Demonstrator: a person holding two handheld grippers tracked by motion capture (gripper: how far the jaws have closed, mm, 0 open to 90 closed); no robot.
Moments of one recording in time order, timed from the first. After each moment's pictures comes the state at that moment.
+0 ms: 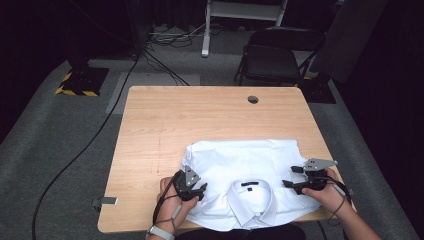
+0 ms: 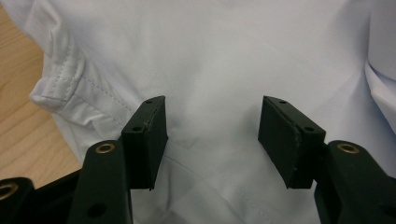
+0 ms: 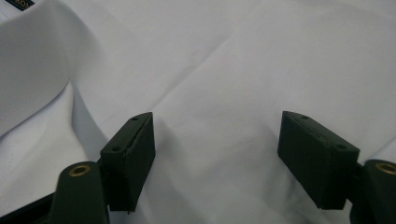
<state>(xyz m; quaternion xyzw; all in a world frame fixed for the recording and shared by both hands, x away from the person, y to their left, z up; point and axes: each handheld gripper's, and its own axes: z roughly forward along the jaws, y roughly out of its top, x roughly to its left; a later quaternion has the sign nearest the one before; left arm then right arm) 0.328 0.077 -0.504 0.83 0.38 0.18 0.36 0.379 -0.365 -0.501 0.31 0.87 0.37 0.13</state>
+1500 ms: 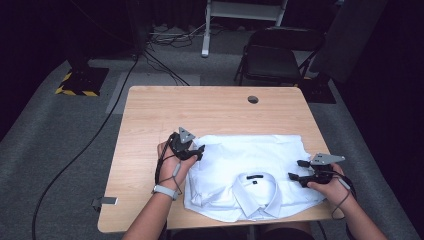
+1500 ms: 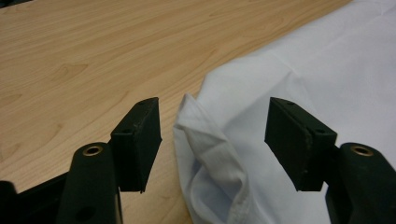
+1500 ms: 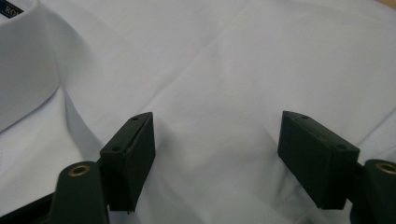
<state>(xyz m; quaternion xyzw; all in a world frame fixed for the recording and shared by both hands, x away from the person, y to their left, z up) 0.418 0.094 -0.457 0.78 0.44 0.21 0.40 0.394 -0.388 -0.505 0.33 0.85 0.38 0.15</state>
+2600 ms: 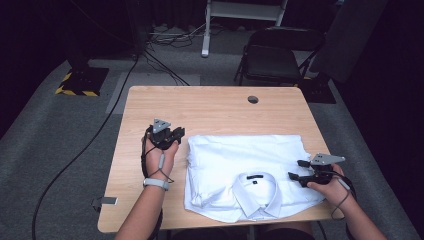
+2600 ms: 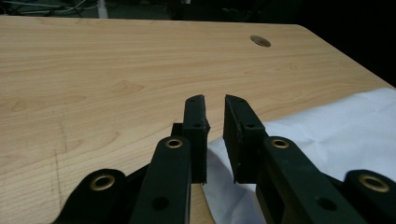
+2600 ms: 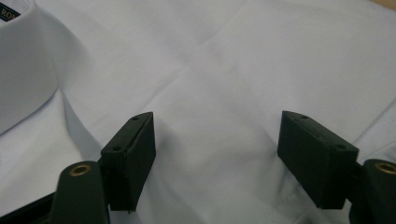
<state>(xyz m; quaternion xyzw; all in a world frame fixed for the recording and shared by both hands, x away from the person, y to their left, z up) 0.421 0.146 -0.443 0.67 0.52 0.20 0.49 0.394 -0.388 -0.505 0.33 0.85 0.38 0.15</state>
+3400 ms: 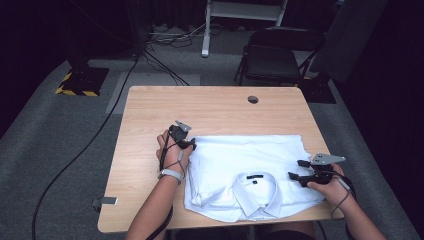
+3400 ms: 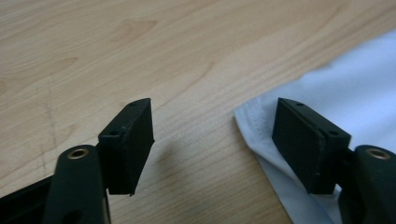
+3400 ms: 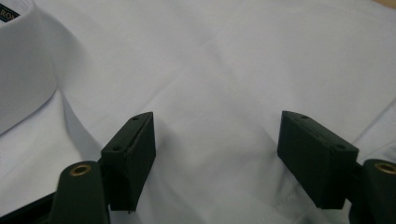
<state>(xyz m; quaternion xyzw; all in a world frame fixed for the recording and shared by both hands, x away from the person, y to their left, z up) 0.469 0.110 -0.494 0.76 0.51 0.25 0.32 0.394 -0.388 -0.505 0.34 0.85 0.38 0.15</state>
